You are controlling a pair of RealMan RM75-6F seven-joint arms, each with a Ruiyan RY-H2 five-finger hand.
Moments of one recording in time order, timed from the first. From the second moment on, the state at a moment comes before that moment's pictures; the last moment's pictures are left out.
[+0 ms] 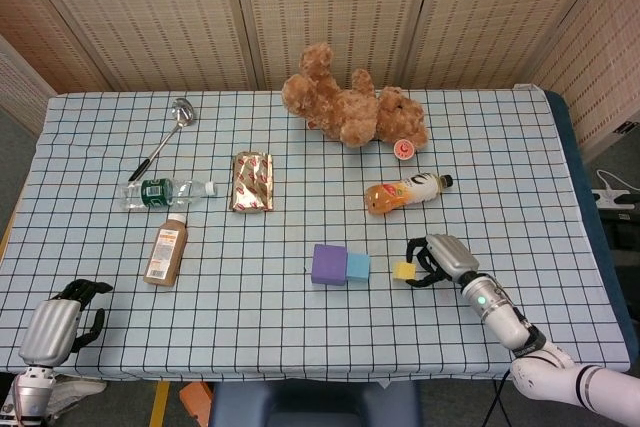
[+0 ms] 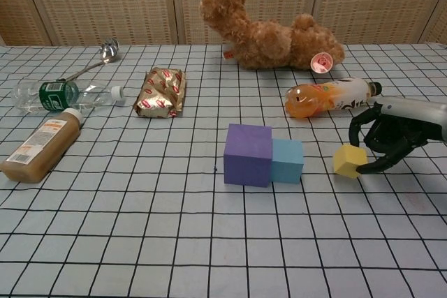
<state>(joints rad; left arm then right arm) -0.10 -1.31 0.01 -1.37 1.55 1.46 -0.06 0.58 -1.42 0.10 -1.38 -1.31 0.75 0.34</state>
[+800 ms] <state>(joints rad) -0.10 -1.31 0.01 -1.37 1.55 1.46 -0.06 0.63 -1.51 0.09 -1.26 -1.37 0.70 0.49</state>
